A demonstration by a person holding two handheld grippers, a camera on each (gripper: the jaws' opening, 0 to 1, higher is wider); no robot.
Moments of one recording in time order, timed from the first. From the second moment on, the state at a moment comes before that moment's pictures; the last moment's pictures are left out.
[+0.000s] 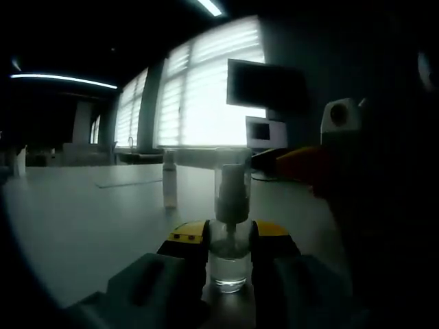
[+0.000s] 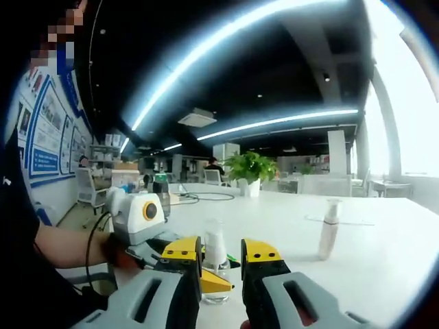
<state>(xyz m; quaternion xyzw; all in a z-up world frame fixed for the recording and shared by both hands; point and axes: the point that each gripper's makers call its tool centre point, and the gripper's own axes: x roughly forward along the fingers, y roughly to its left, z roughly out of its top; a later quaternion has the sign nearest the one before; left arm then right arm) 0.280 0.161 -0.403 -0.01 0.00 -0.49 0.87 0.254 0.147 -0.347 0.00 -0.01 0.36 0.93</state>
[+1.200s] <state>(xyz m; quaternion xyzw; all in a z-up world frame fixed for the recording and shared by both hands) 0.277 0.160 -0.403 -0.01 0.00 -0.49 0.87 0.265 0.175 -0.358 -0.04 0.00 0.37 0.93</state>
